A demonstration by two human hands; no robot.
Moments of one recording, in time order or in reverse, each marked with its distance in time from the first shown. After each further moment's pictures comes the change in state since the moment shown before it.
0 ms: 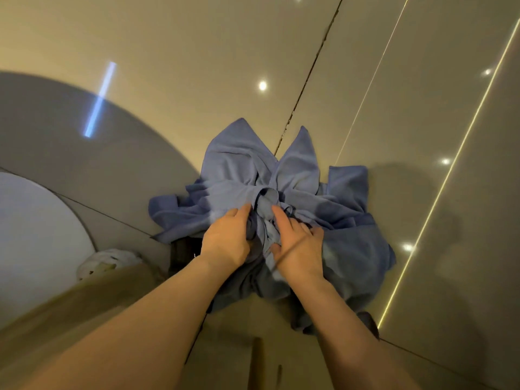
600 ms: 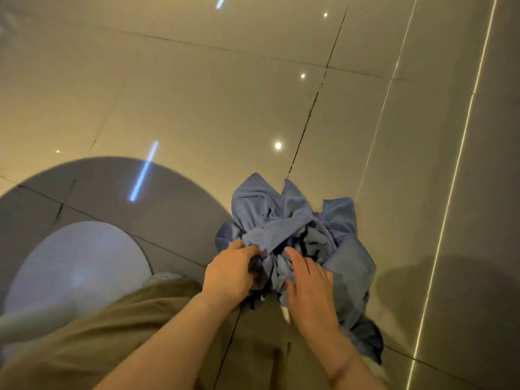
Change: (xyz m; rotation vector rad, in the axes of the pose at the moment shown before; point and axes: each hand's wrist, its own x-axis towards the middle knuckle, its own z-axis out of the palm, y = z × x) left_hand -0.147 0.049 -0.073 0.157 0.140 0.018; right_hand -0.126 -0.035 -0.079 0.255 0.307 -0.031
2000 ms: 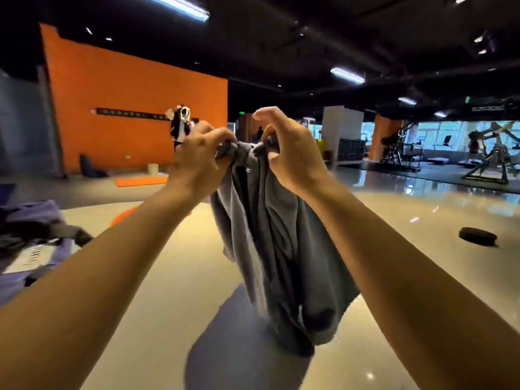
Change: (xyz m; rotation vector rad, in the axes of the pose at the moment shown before) left_hand -0.598 -0.154 -0.360 -0.038 1.824 0.029; right_hand -0.266 -0.594 -0.349 0.110 0.620 -1.488
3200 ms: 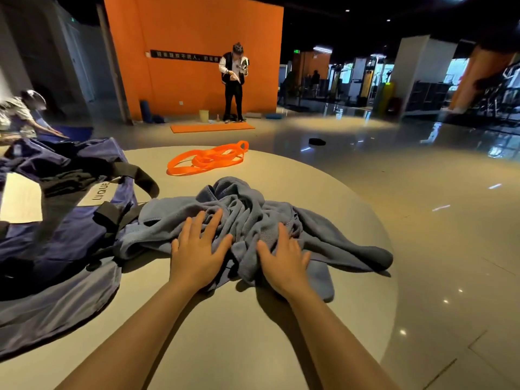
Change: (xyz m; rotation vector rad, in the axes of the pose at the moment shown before) left_hand -0.230 -0.157 0.066 0.228 -0.484 -0.581; right_hand -0.189 -0.027 0.211 0.286 -0.679 0.803
